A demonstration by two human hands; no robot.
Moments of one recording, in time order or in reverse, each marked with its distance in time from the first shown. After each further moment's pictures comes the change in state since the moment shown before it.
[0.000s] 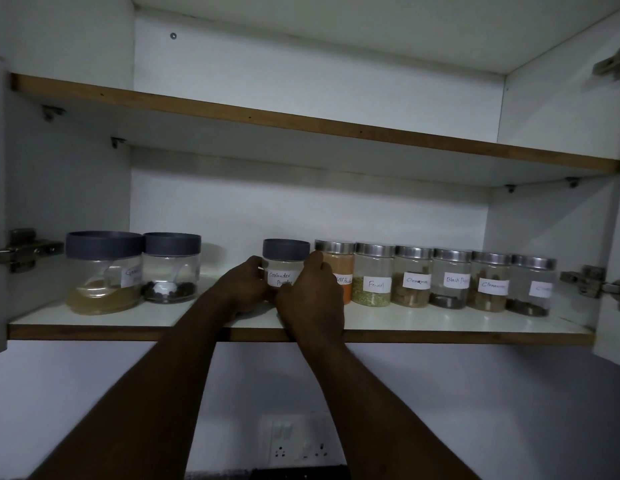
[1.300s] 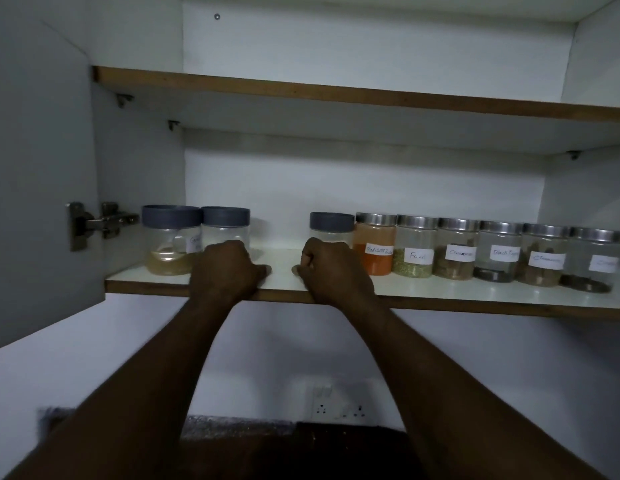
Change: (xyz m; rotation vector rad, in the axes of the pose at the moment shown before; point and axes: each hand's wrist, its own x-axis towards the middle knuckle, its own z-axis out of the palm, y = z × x) left_hand -0.078 -0.023 -0.050 0.691 0.506 -0.096; right_hand 0.004 -0.004 0.013 -0.175 -0.293 -0.315
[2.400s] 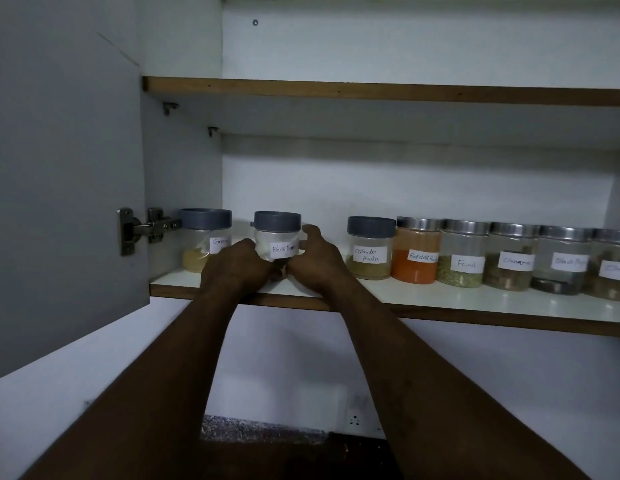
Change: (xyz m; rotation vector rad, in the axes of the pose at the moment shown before) left_hand 0.031 -0.045 -0.007 -0.120 -0.125 -0.115; right_hand 0.045 -0.062 0.045 0.547 -0.184 0.168
